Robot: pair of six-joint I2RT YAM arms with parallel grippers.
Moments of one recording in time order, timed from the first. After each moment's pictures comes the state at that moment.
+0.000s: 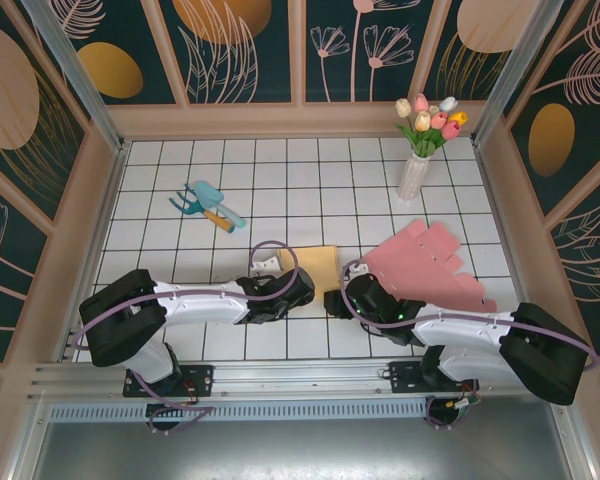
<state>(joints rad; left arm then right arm) -1.11 1.58 0.77 -0.24 -0.35 -1.45 0.98 1.13 0.28 0.12 0.15 0.72</state>
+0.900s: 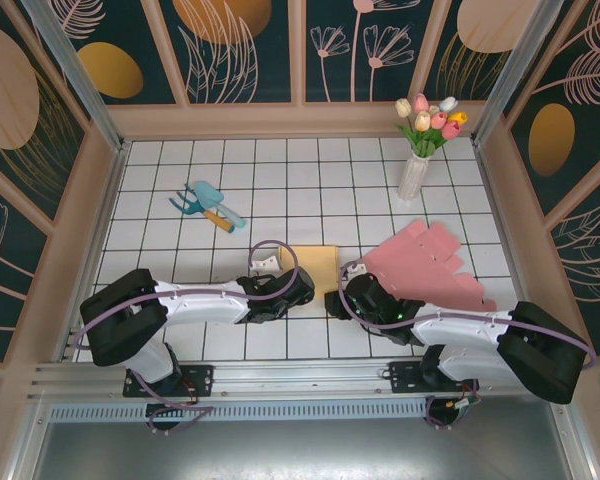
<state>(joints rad) -1.11 1.59 0.77 -0.23 -0.36 -1.45 0.98 1.14 0.28 0.14 0.14 0.68</state>
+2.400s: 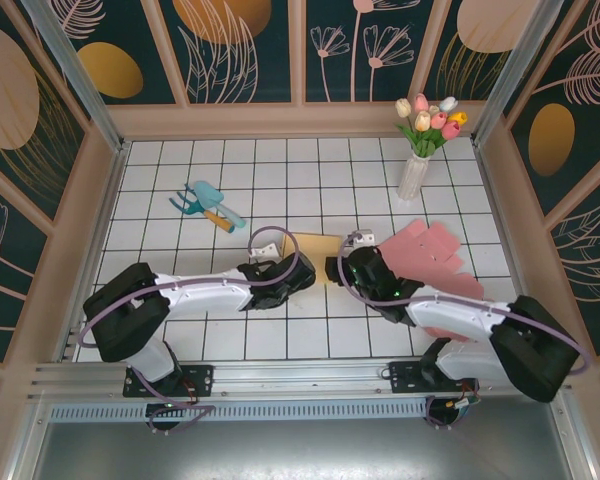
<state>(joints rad) -1.03 1.61 0.86 -0.30 -0.38 -1.39 0.82 1.23 0.44 0.15 0.29 0.57</state>
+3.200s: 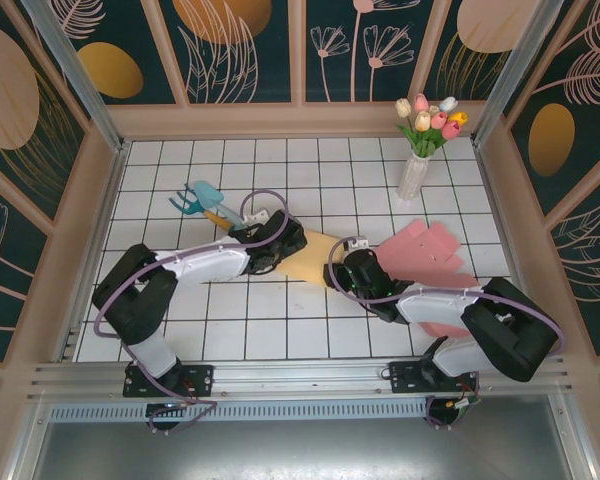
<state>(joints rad) -0.79 1.72 1.03 -0.31 -0.28 -1.17 0.81 1.36 0.40 0.28 0.21 0.57</state>
